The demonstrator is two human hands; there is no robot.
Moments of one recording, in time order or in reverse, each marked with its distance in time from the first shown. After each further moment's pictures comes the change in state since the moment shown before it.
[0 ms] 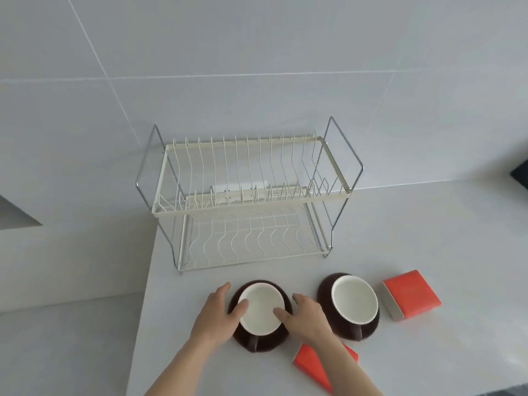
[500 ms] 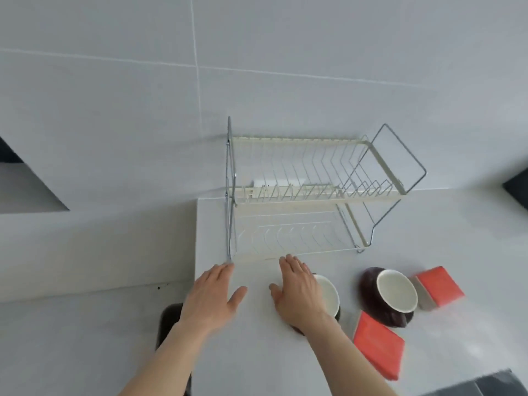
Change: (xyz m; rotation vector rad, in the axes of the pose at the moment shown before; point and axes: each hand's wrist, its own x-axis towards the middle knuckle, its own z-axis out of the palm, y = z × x) left_hand 0.011 -0.088 -0.117 0.407 0.083 0.333; right_hand -0.030 -0.138 0.071 -0.439 0.250 -0.322
